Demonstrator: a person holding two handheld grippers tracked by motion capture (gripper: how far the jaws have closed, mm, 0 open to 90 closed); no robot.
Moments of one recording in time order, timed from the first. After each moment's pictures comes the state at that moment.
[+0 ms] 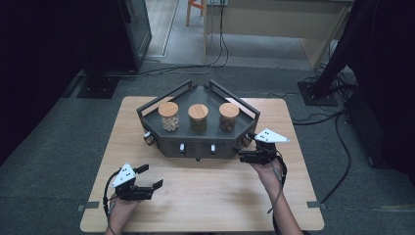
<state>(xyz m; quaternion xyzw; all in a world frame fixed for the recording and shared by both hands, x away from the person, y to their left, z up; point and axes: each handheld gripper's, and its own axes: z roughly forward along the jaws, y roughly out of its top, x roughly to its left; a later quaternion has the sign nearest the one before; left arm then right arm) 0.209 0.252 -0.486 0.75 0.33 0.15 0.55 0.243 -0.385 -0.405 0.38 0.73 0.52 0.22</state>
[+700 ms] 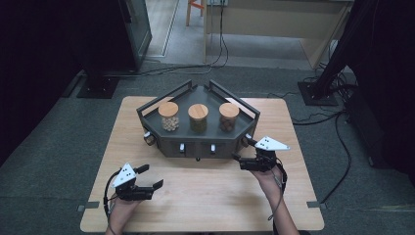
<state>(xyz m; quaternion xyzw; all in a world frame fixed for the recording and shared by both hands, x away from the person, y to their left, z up) 0.209 0.252 -0.486 0.75 0.33 0.15 0.55 0.229 -0.387 -0.421 0.38 0.73 0.52 0.22</state>
